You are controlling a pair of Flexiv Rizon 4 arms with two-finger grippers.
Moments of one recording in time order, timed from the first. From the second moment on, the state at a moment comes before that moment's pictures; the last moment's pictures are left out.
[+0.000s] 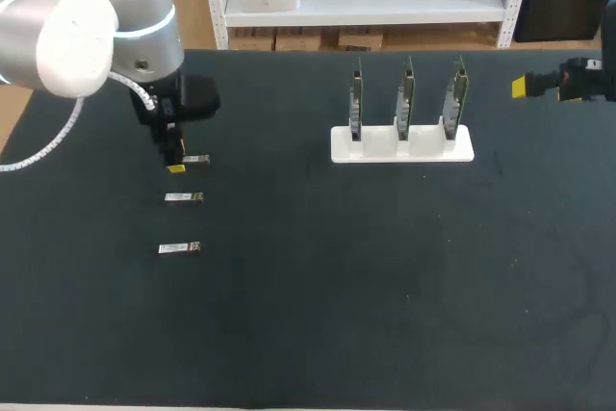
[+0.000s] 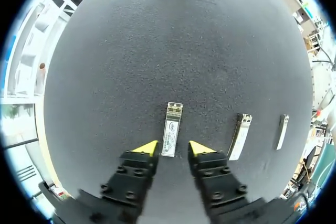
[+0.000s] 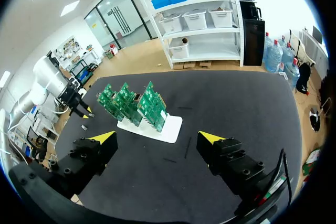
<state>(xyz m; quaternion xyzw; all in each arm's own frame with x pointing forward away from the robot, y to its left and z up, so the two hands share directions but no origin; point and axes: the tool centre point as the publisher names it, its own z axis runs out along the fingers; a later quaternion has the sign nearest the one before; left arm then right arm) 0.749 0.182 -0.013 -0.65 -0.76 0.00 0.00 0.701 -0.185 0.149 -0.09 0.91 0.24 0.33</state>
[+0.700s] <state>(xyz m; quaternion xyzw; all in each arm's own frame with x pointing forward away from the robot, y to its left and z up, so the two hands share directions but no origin) 0.755 0.181 -0.001 -0.61 -0.79 0.05 -0.03 0.701 -0.185 0.149 -0.09 0.91 0.24 0.33</state>
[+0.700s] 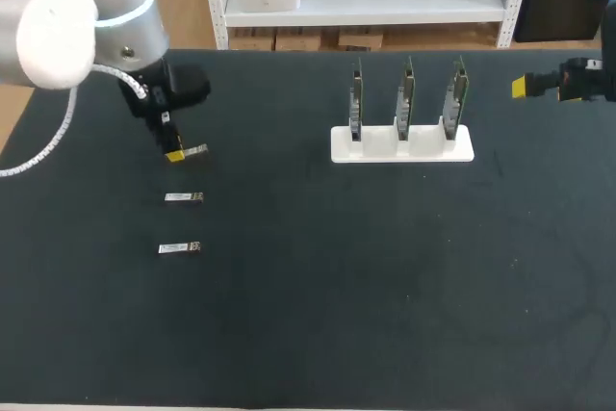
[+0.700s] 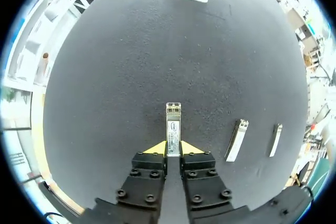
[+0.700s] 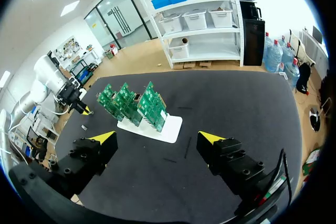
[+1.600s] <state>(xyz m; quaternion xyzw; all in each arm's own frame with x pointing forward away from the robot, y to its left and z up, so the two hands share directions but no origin) 0.832 0.140 0.173 -0.49 -0.80 0.16 -0.32 0.701 -0.185 0.149 -0.09 0.91 0.24 0.33</state>
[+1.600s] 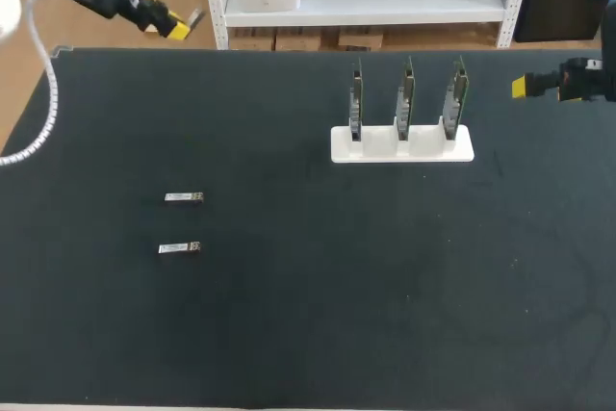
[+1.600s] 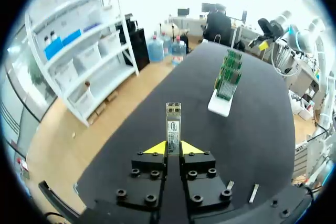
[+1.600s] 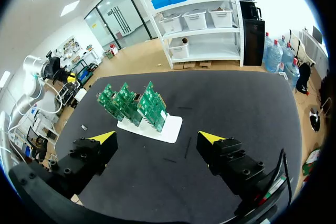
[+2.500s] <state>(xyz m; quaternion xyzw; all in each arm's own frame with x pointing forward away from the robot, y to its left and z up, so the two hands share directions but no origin) 0.815 -0.007 0.213 -0.55 -0.59 0.37 -0.46 0.701 -0.185 0.149 -0.09 0.91 0.24 0.33</state>
